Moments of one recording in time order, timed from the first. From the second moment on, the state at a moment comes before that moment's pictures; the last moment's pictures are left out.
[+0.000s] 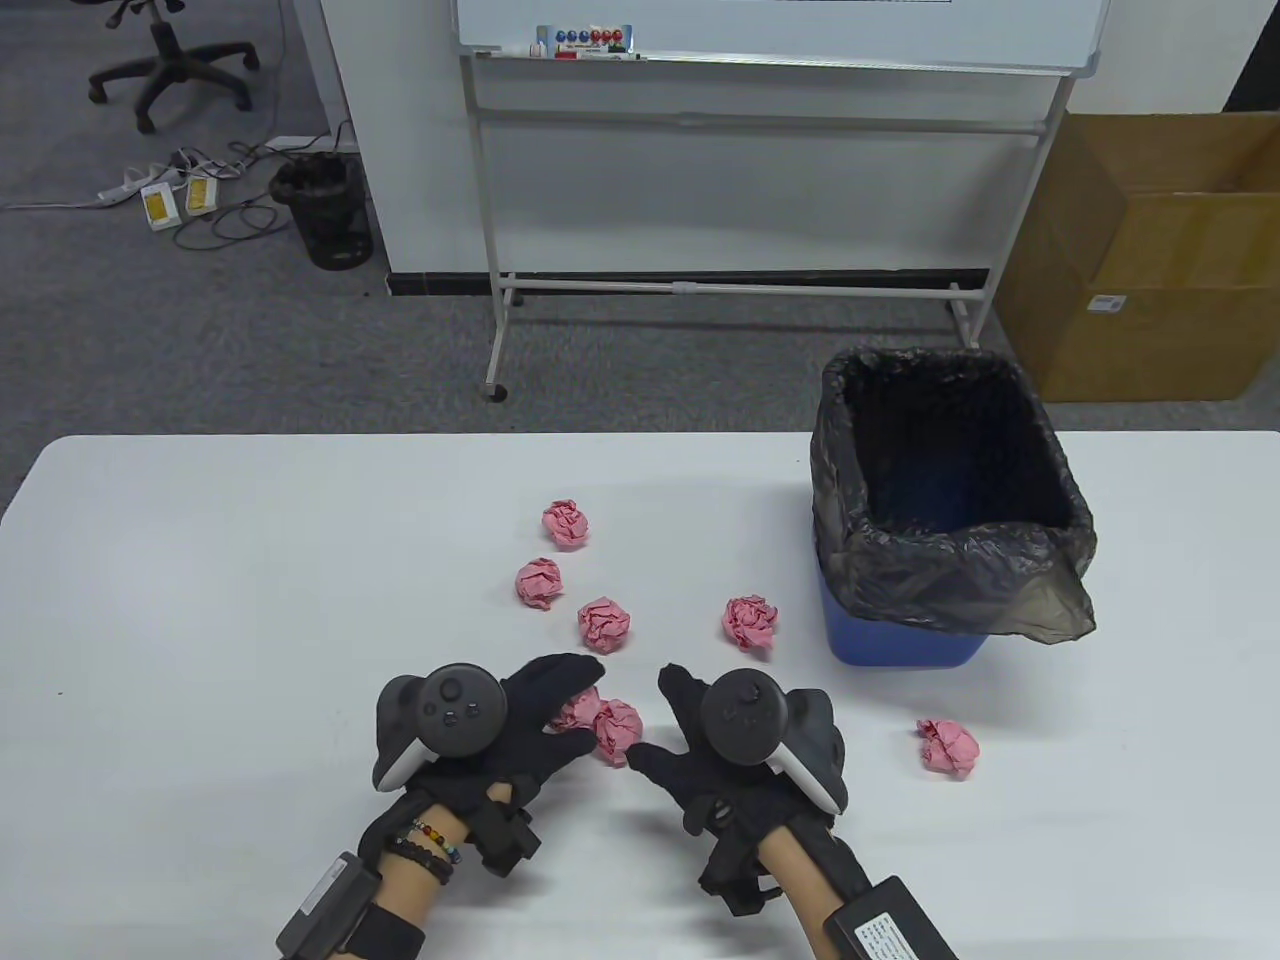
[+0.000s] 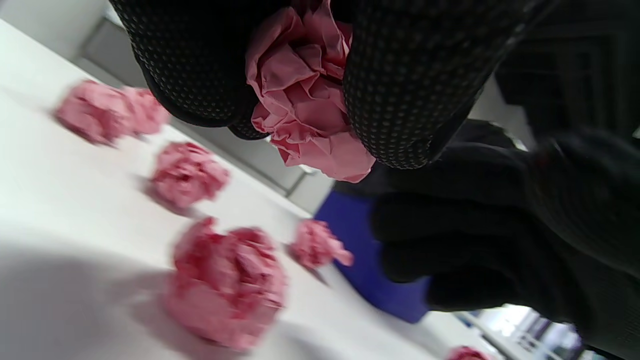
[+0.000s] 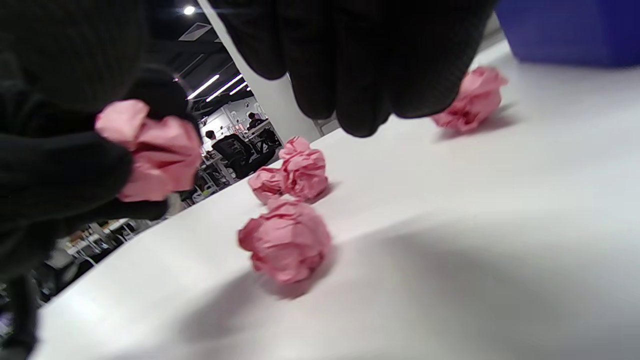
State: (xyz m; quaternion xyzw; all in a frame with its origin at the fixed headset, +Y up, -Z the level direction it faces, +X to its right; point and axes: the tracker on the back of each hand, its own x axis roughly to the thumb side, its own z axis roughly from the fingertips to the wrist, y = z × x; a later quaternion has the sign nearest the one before) left_hand -0.165 -0.707 -0.356 0.02 -0.26 0.33 0.91; right_hand 0.071 -0.703 -0.336 0.08 0.06 0.95 0.30
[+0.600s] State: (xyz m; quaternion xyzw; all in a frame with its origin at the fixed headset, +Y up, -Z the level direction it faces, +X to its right) left_hand -0.130 -0.705 -0.338 0.05 -0.33 0.32 0.89; right_hand 0.078 -0.725 -0.348 0.03 0.18 0.86 0.49
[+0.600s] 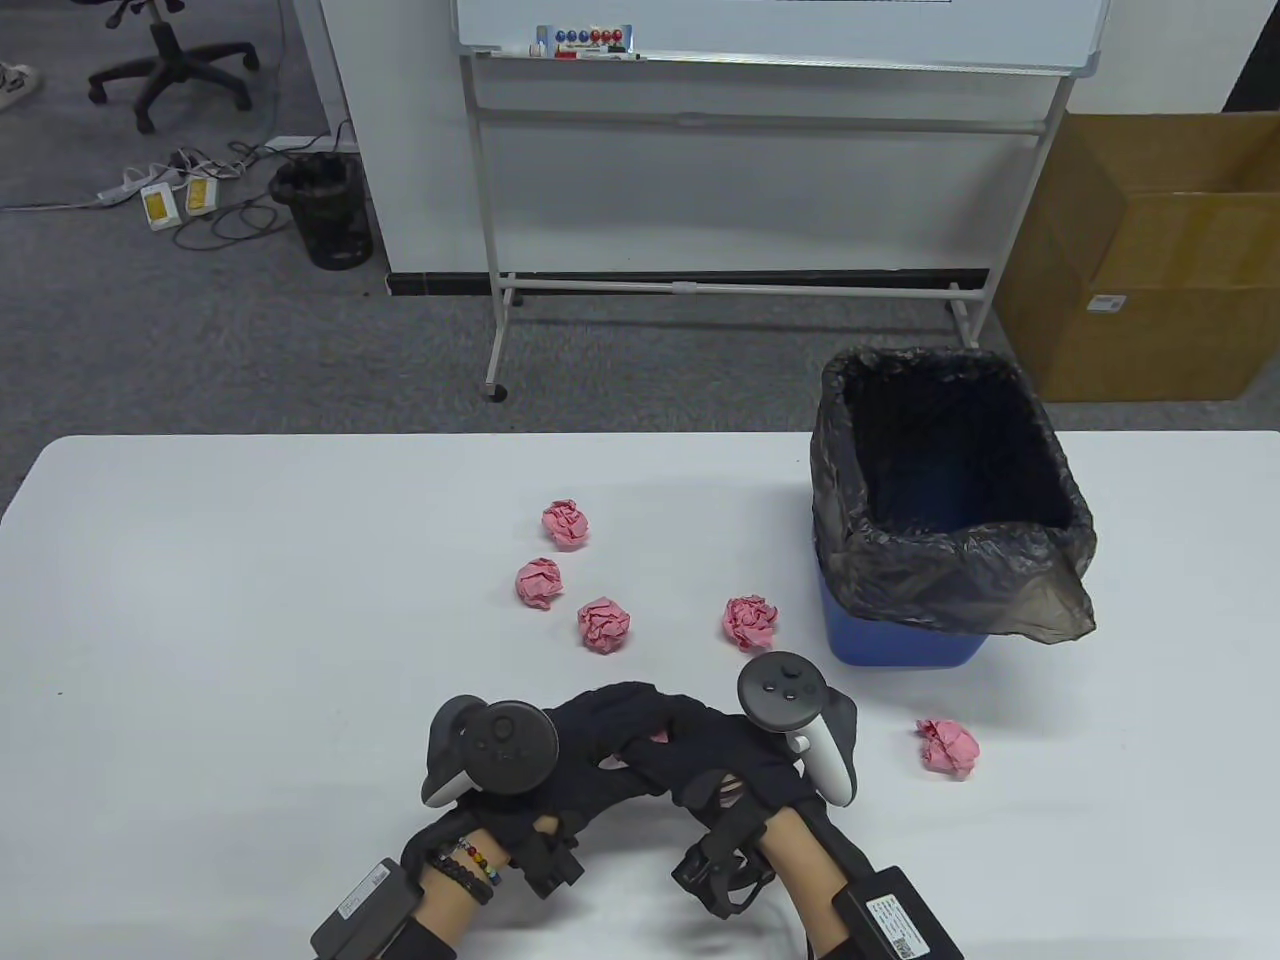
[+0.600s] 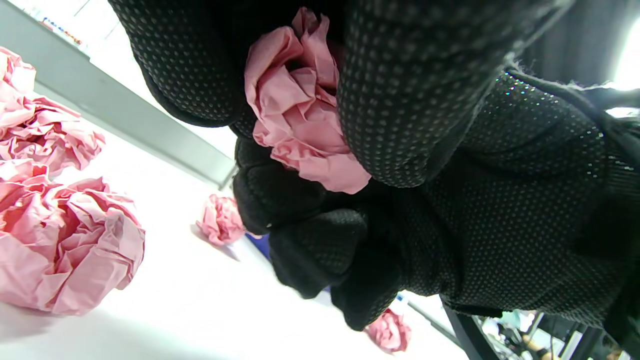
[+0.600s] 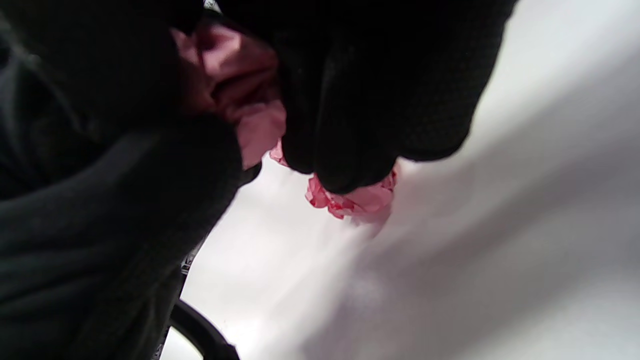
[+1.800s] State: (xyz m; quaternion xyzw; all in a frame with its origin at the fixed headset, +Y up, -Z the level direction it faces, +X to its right) left_hand -0.222 -0.734 -0.378 0.01 -0.15 0.24 0.96; right_hand 0.151 -0.545 -0.383 -0.10 -0.28 0.88 0.37
